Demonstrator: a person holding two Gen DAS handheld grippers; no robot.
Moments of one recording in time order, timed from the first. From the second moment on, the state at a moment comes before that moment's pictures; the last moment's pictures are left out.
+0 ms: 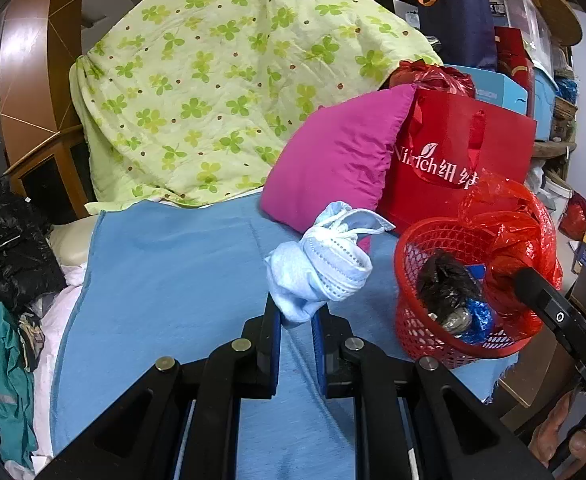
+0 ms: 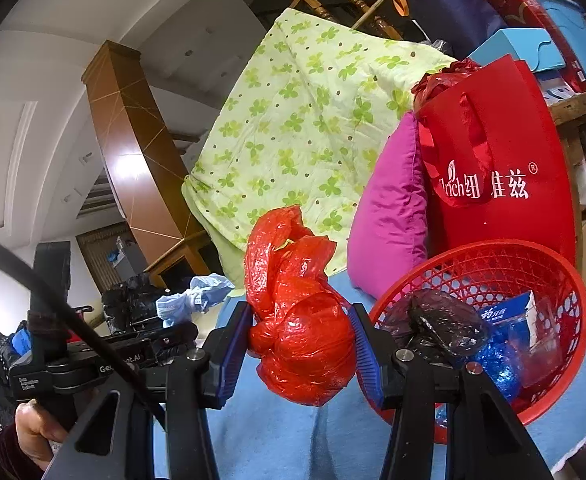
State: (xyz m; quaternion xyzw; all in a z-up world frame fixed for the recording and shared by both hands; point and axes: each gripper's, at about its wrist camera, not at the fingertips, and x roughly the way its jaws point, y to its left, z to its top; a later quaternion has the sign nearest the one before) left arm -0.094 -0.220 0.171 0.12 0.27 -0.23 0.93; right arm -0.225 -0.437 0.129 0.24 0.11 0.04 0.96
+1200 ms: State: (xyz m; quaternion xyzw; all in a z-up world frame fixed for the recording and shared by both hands) left arm -0.112 -0.304 0.180 0.12 0.27 -0.35 0.89; right arm -0.265 -0.505 0.127 0.34 0.05 -0.04 0.94
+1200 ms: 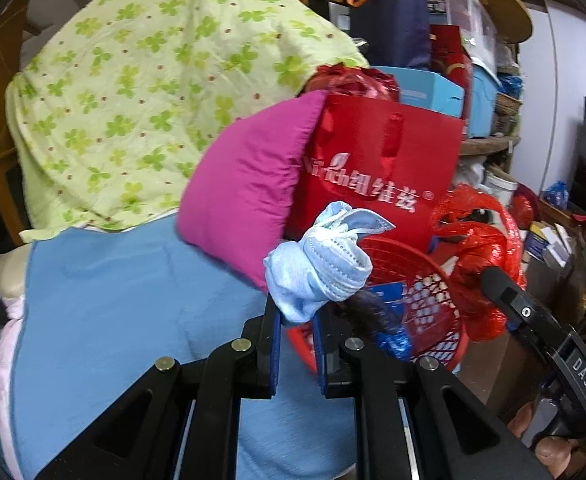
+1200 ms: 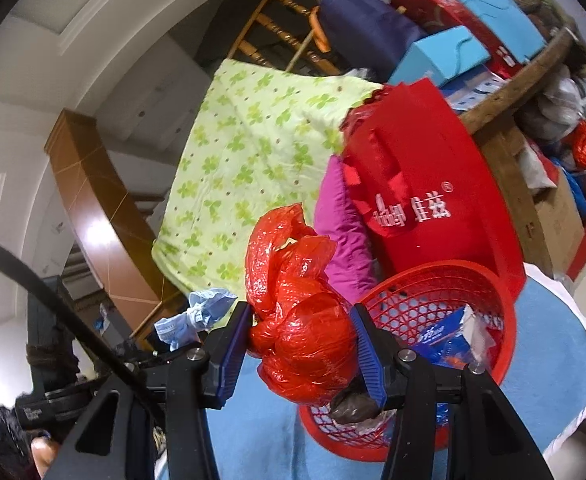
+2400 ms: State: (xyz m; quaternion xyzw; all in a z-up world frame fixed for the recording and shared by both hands) left arm -0.109 -0.256 0.167 0.14 0.26 -0.32 0.90; right arm -0.249 -0.500 0.123 0.33 0.08 -0.12 0.93
